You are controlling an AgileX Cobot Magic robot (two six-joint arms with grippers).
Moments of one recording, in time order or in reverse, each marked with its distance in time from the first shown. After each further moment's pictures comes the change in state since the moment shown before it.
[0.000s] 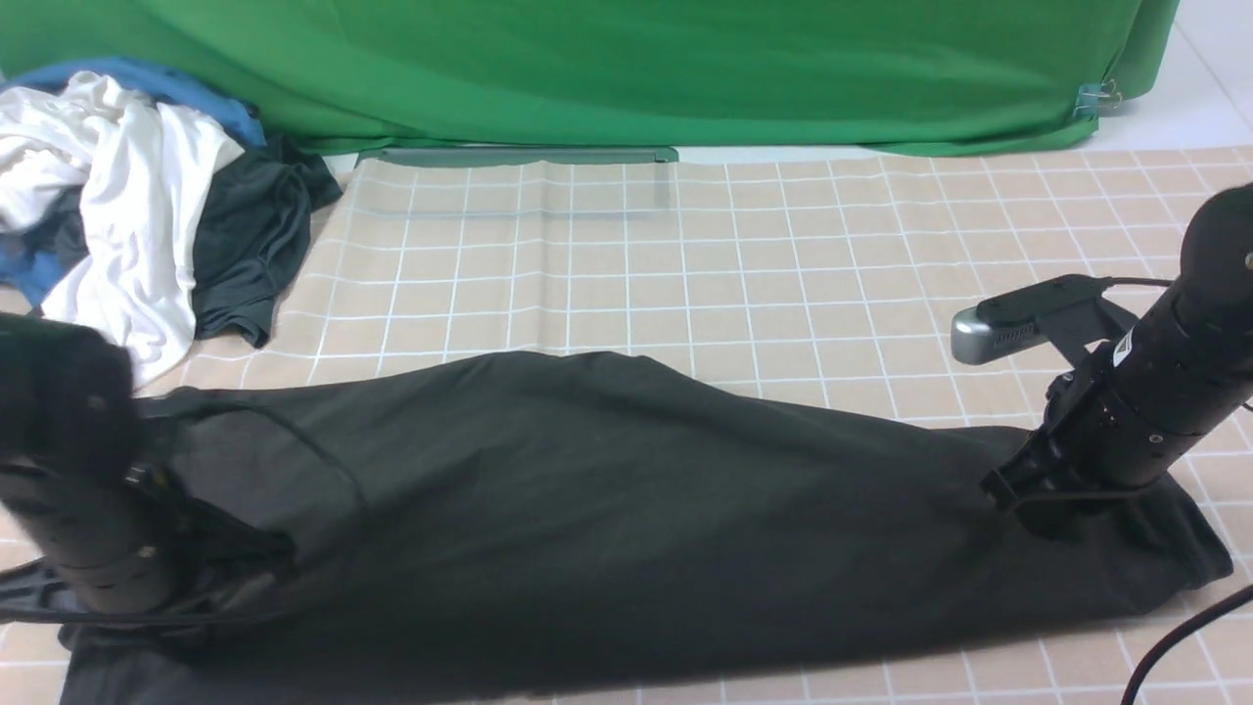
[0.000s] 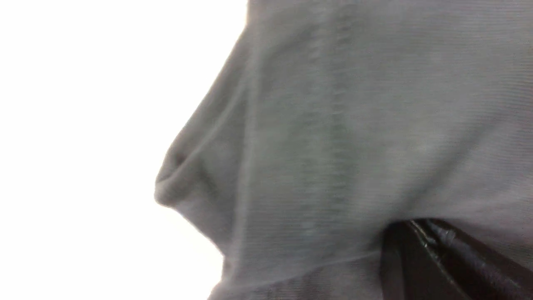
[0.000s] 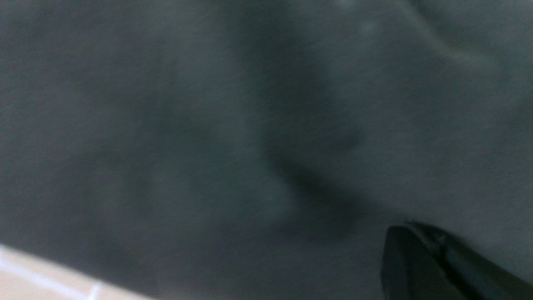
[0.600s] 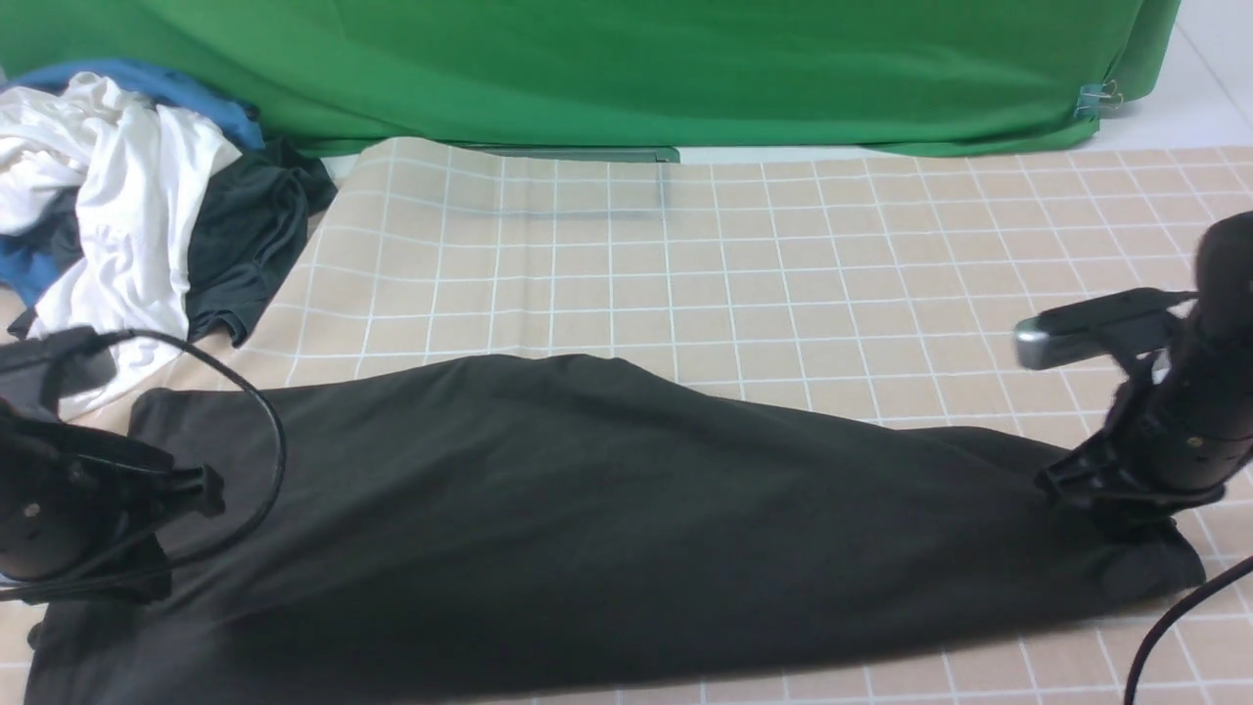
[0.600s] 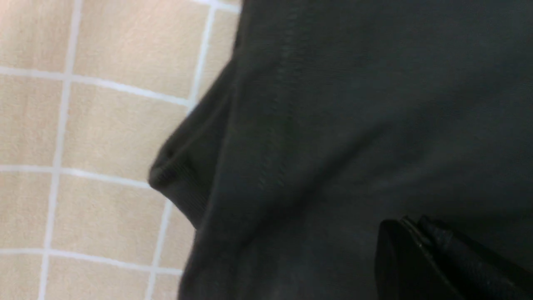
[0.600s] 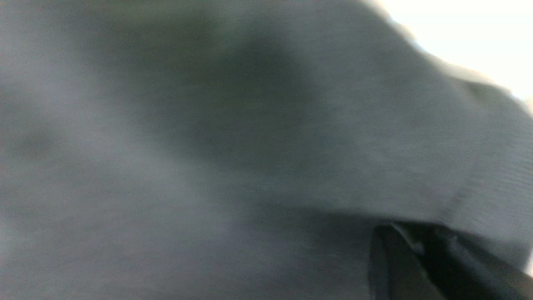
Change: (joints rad) right arm -0.100 0.051 0.001 -0.219 0.019 0.242; left arm 0.147 -0.228 -0.028 -0.210 0.062 0.263
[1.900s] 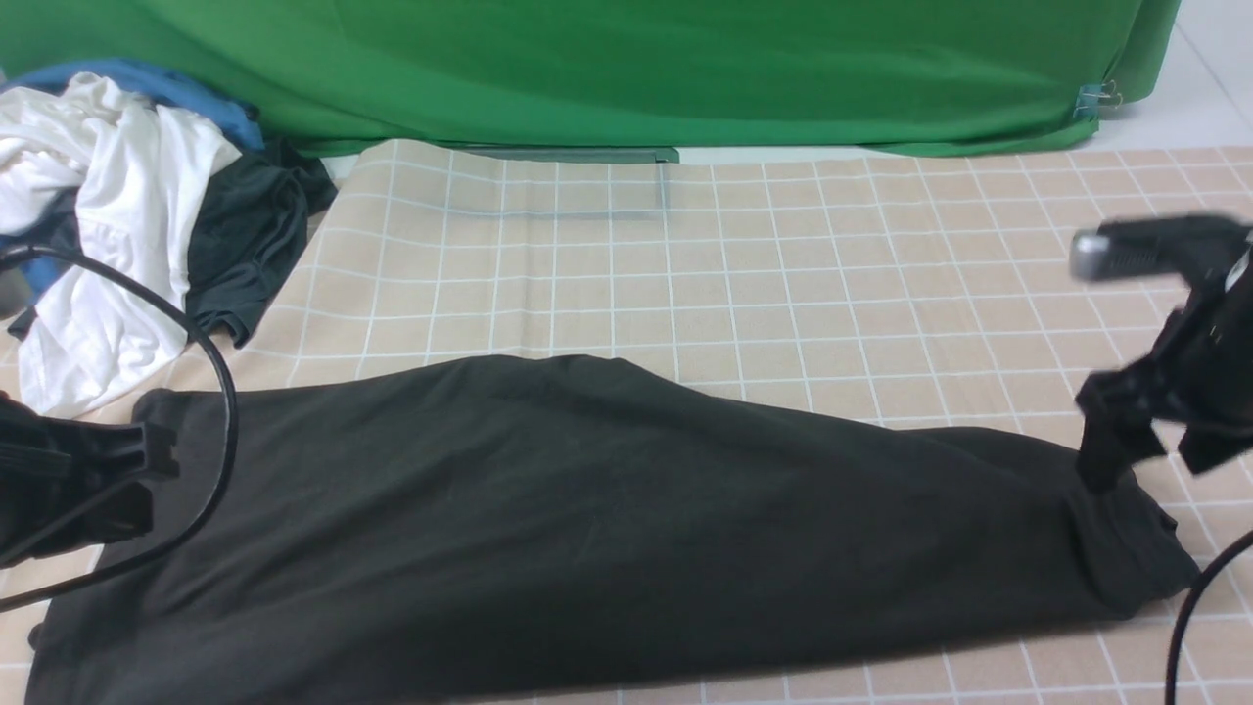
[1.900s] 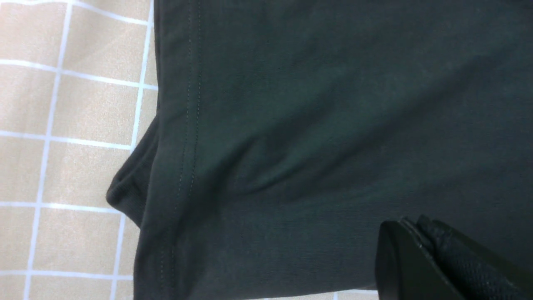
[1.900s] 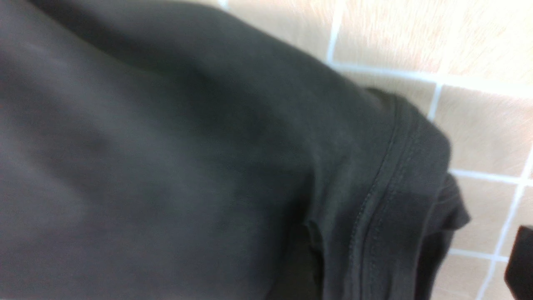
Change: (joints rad) right arm -0.061 -0.017 -0.119 0.139 0.167 -0.113; left arm 0.000 -0.293 0.000 -0.102 0.044 0.101
